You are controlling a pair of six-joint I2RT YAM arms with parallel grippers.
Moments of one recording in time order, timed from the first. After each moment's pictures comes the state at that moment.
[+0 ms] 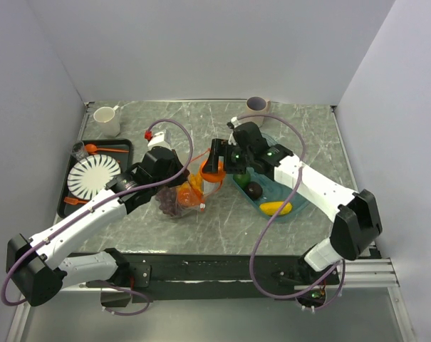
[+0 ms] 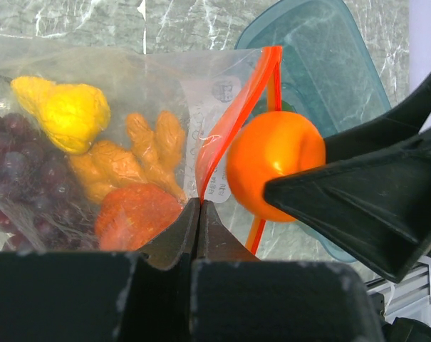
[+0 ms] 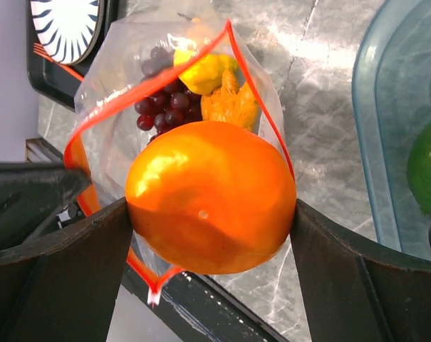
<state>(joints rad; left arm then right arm) -0.73 1.12 0.98 -0.42 -0.26 -0.81 0.65 1.51 1.25 -0.46 -0.23 0.61</state>
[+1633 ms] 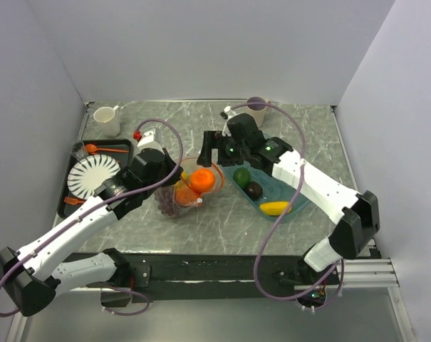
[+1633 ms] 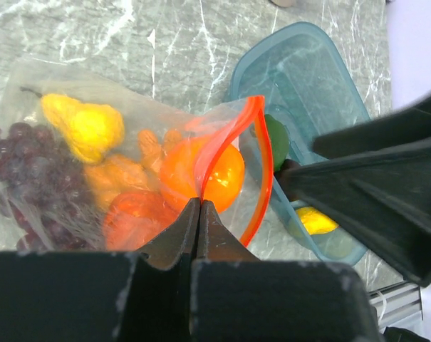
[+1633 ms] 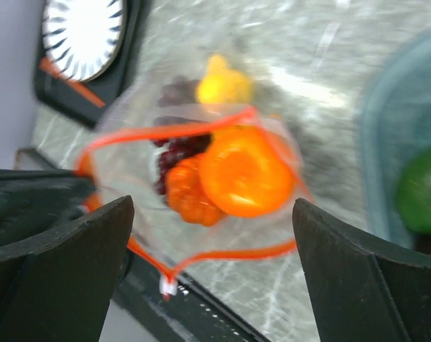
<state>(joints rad) -0.73 1.03 0.98 -0.45 -0.32 -0.81 0.71 1.53 1.42 -0.54 -0.13 0.55</state>
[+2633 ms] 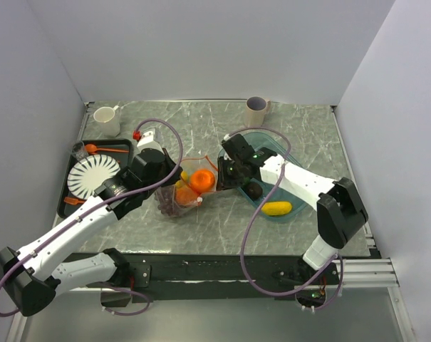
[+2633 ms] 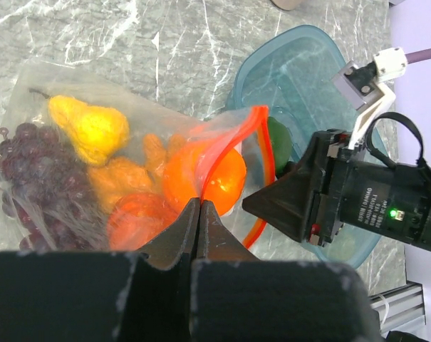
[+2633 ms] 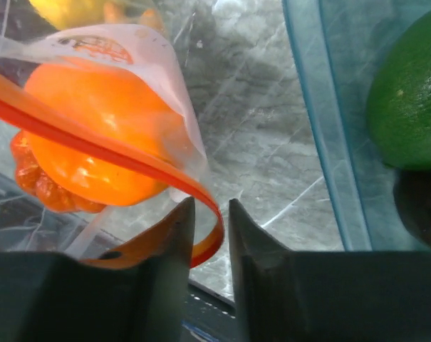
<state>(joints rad) -0.73 1.03 0.98 -0.46 -0.33 -0.81 0.68 1.63 1.23 -0.60 -0.13 0.57</state>
